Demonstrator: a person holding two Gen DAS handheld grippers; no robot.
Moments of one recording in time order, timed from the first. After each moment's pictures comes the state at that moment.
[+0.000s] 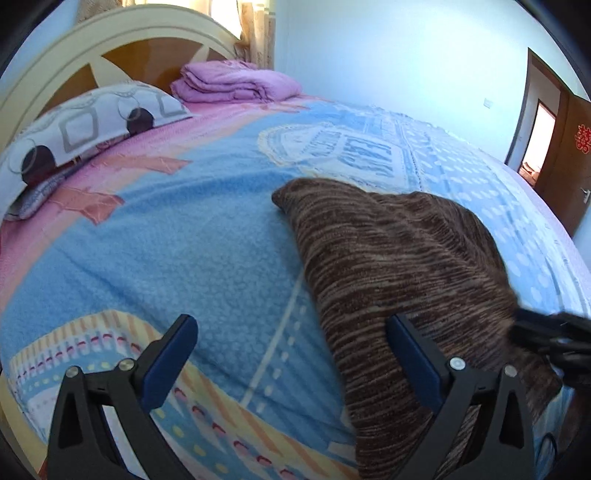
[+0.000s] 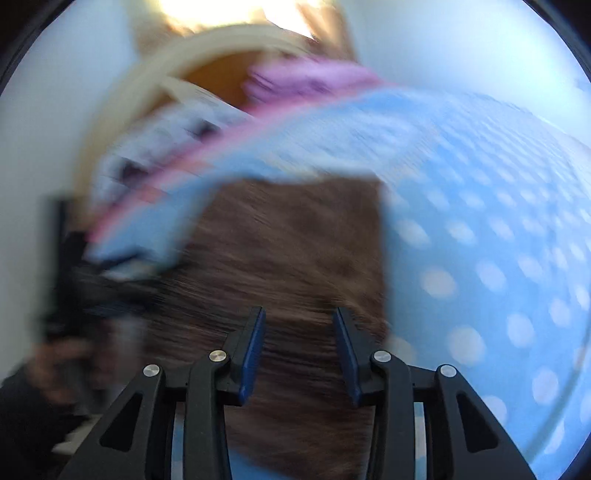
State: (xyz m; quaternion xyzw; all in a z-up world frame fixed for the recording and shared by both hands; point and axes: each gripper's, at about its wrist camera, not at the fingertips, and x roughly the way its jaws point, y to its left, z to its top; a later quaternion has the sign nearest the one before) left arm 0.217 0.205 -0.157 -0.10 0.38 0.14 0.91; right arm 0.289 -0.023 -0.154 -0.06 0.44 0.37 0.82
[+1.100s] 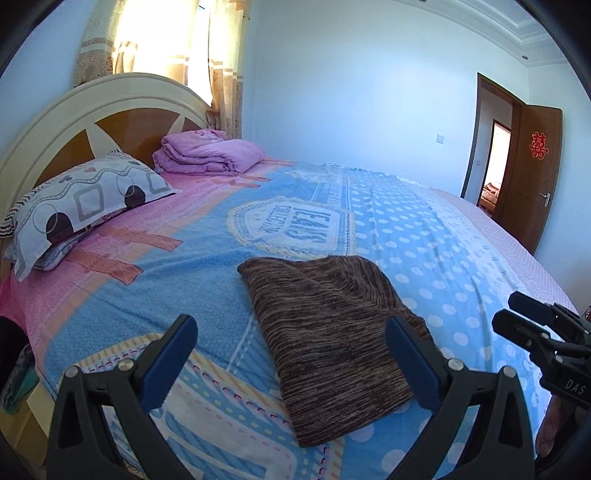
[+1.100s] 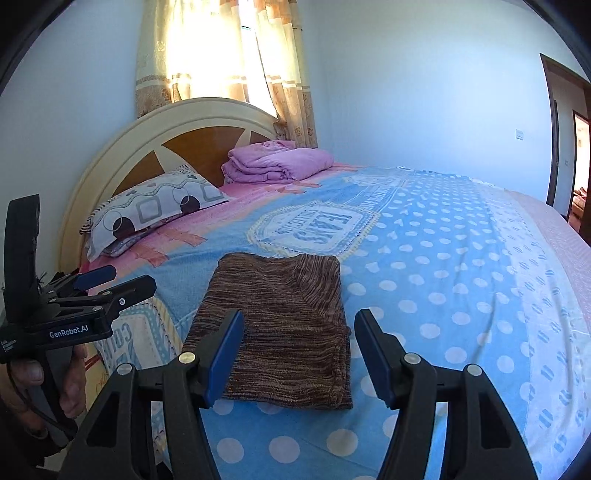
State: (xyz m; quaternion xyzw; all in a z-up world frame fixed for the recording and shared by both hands) left arm 0.126 0.149 -0.058 -0.07 0.26 0.09 0.96; right arm 0.156 -0.073 -0.042 -0.05 0.27 0.30 0.91
